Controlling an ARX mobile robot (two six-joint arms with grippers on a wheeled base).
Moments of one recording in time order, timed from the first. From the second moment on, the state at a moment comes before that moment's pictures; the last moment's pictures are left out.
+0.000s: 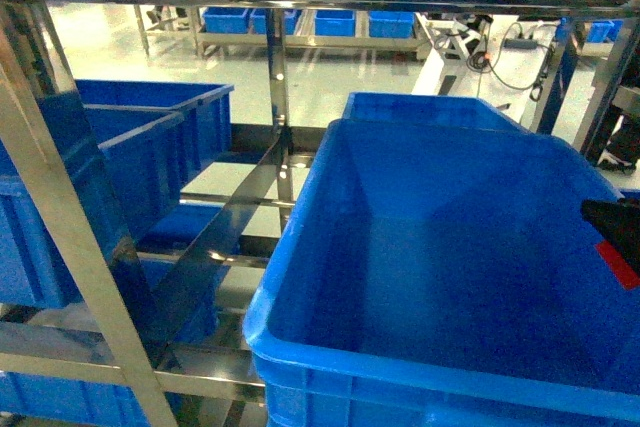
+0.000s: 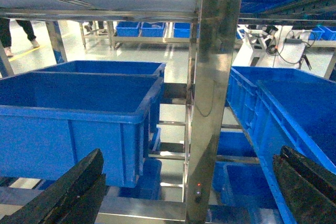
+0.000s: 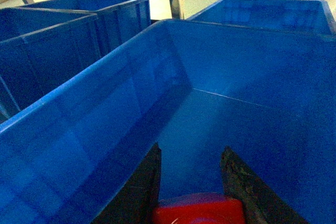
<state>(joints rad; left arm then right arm) 0.00 0.01 0.01 0.00 0.00 0.00 0.07 1.61 0.37 0.99 -0.32 0.09</state>
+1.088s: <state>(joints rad) 0.00 0.01 0.01 0.00 0.00 0.00 -0.03 0.11 0.13 -0.01 -0.15 0.02</state>
